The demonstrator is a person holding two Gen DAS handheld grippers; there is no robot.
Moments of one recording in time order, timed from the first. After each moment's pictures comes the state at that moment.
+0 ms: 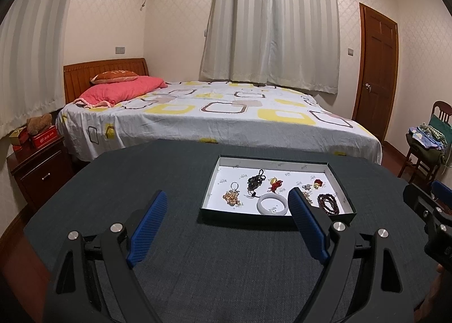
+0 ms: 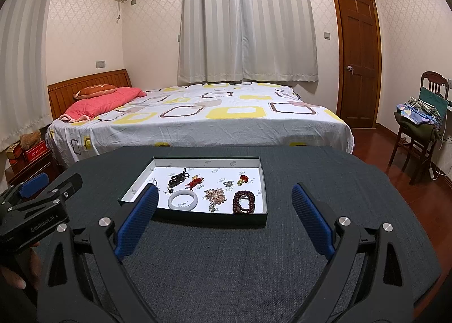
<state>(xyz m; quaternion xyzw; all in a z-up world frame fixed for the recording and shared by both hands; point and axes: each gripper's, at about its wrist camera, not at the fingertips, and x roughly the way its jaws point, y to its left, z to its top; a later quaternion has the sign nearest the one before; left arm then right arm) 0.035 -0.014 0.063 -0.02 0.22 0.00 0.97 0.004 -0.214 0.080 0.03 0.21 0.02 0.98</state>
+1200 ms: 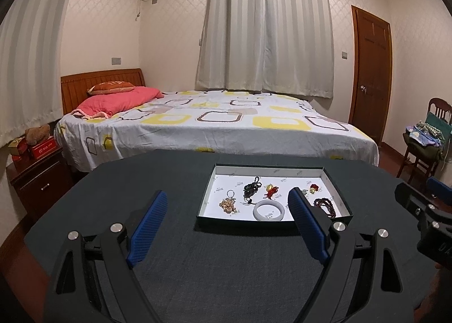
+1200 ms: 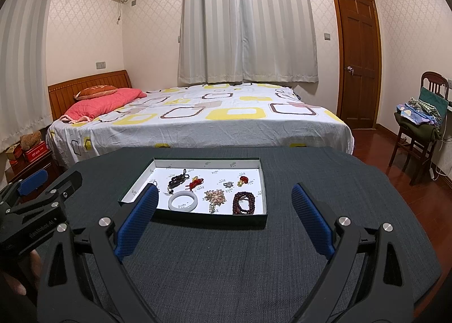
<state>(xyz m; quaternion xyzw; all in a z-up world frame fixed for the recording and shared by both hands) 0.030 -0.018 0.065 -0.01 0.20 -0.01 0.98 0.003 -0.214 0.079 0.03 0.21 0.02 0.98</state>
